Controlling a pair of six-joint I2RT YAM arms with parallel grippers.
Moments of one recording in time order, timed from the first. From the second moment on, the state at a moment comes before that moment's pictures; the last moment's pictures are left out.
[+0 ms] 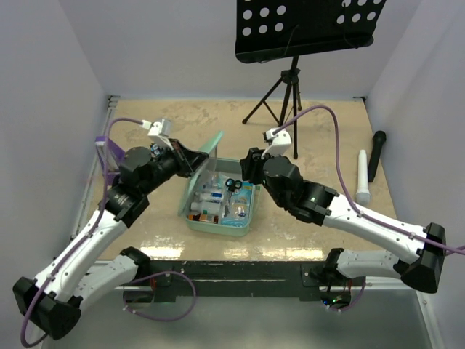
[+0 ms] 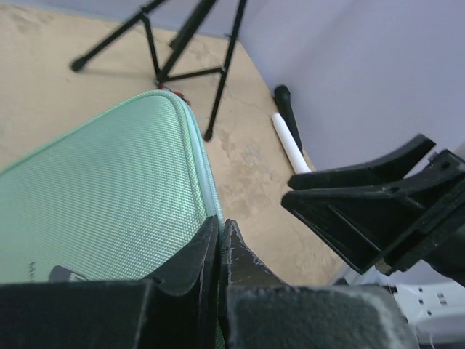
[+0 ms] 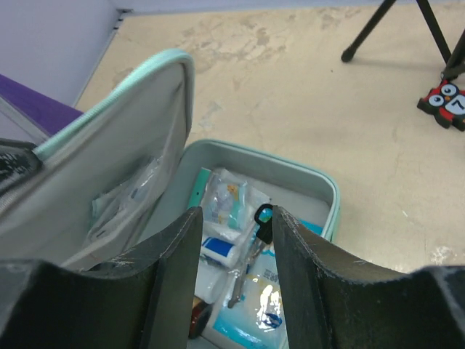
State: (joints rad) left arm -0.47 0.85 0.84 -0.10 0.17 -0.62; right arm 1.02 1.15 1.05 -0.18 0.62 0.50
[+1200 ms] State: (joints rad) left arm -0.56 0.82 0.81 -0.13 -0.01 -0.63; right arm 1.02 1.10 0.94 -0.17 0.60 0.54
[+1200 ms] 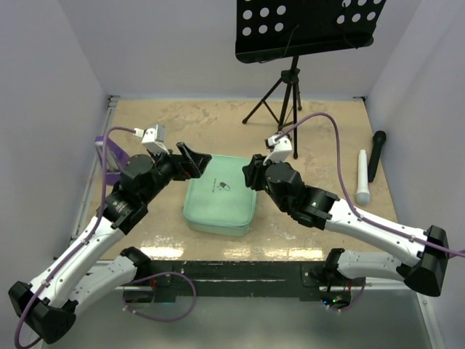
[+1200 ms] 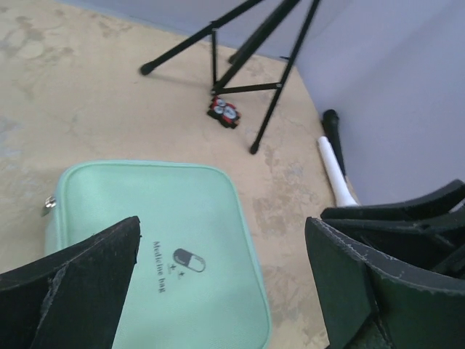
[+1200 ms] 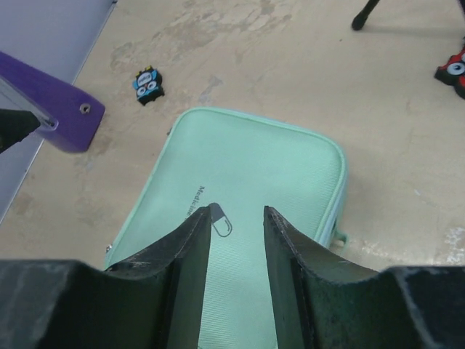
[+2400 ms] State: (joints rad) left arm -0.50 0.77 0.34 -0.10 -0.12 -0.79; right arm 0.90 1.33 0.74 0.03 0.23 0.59
